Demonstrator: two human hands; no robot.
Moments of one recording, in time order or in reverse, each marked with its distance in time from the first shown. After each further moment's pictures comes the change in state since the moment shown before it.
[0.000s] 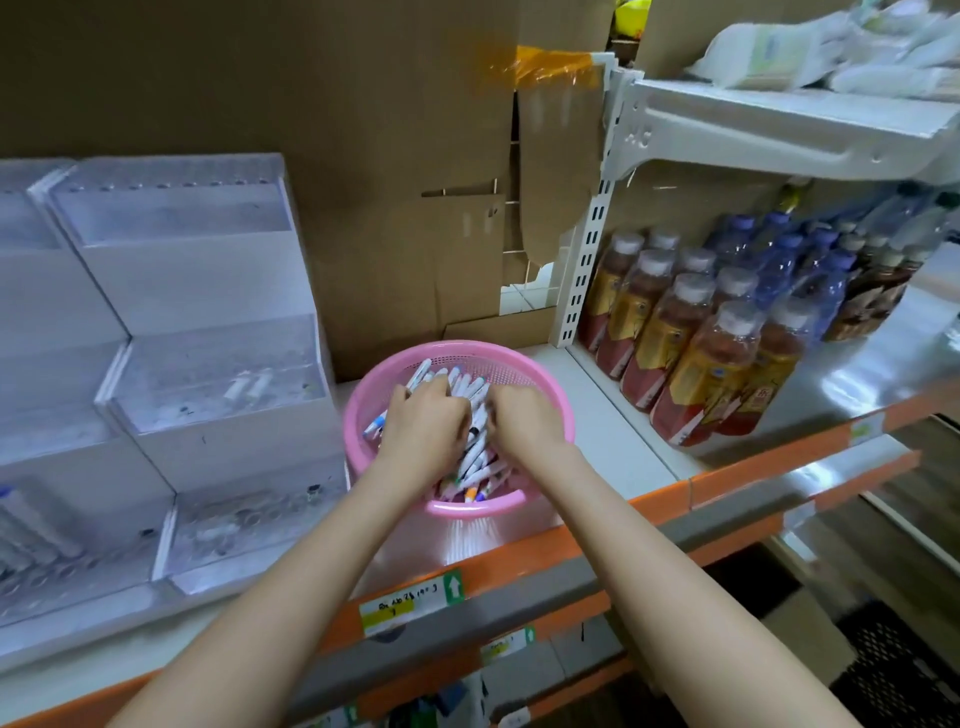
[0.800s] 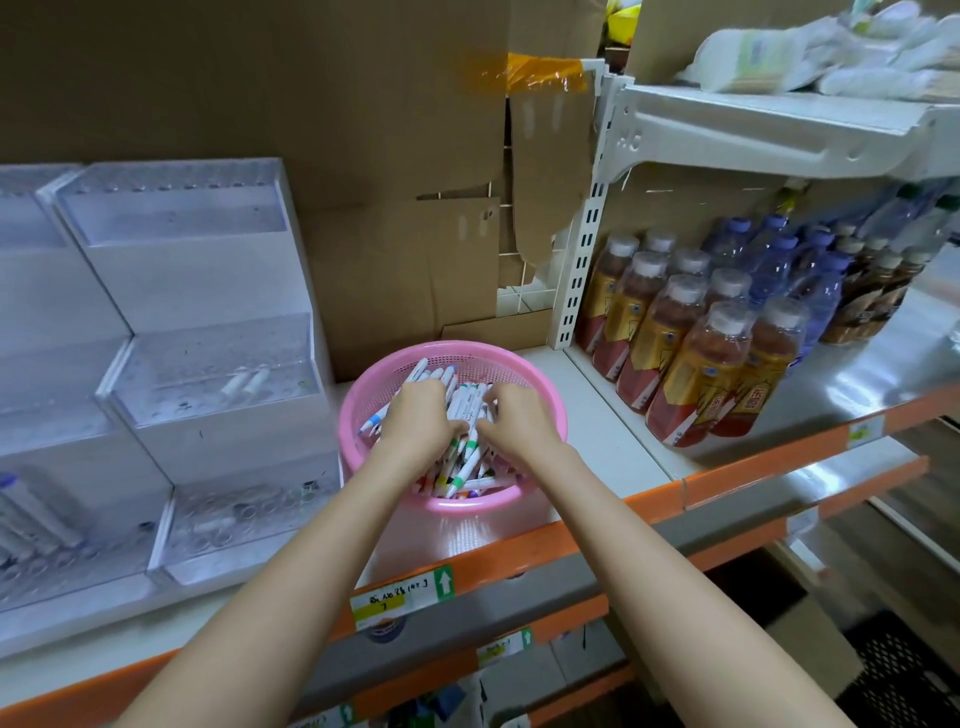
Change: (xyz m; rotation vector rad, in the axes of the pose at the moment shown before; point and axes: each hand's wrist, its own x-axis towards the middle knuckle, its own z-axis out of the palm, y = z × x) left_hand 0.010 0.006 -0.006 -0.383 -0.134 -0.310; right_hand -0.010 0.005 -0.004 0.346 -0.004 0.048
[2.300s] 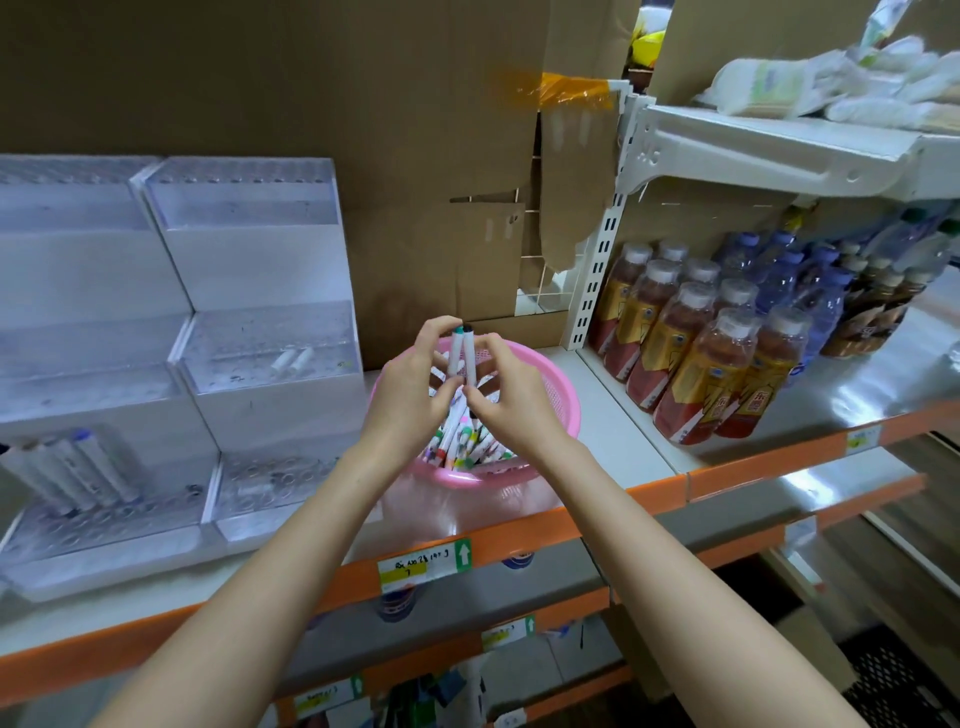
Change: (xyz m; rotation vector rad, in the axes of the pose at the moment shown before) left_hand -0.045 -0.020 -0.039 -0.401 0.389 0.343; right_hand -0.035 -0.046 -0.017 0.400 0.182 -0.352
